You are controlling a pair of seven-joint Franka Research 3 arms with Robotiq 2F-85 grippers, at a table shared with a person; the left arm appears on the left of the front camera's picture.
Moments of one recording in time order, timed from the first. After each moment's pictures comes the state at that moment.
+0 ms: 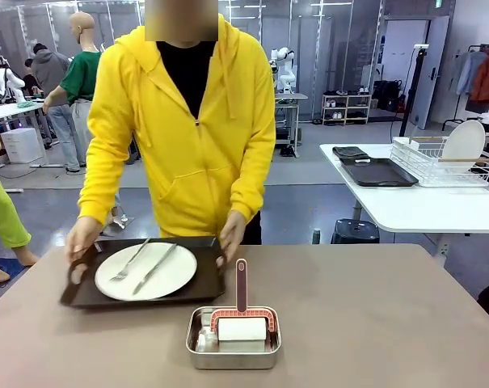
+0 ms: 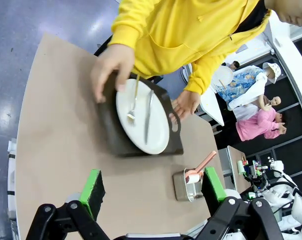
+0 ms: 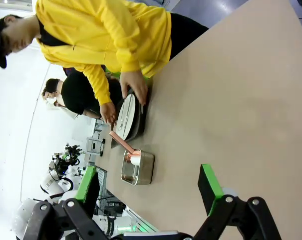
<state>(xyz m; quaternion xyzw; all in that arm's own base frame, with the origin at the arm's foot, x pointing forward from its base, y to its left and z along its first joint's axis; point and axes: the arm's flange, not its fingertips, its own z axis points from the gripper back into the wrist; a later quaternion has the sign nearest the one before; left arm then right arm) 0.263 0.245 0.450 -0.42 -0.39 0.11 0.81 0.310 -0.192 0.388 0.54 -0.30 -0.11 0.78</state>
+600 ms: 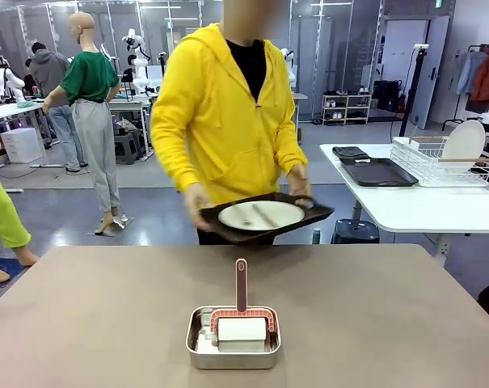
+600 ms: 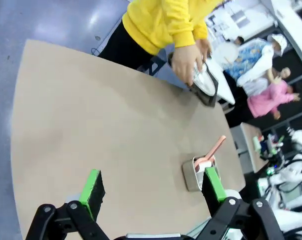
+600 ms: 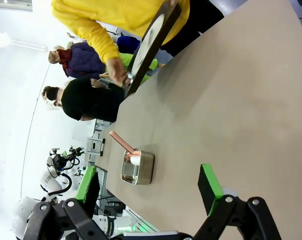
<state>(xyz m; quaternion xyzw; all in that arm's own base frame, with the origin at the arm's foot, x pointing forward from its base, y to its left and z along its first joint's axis) 0.294 0.212 0.470 -0.38 -0.38 0.04 0.84 0.310 -0.192 0.388 0.54 -0.30 -0.11 0.78</state>
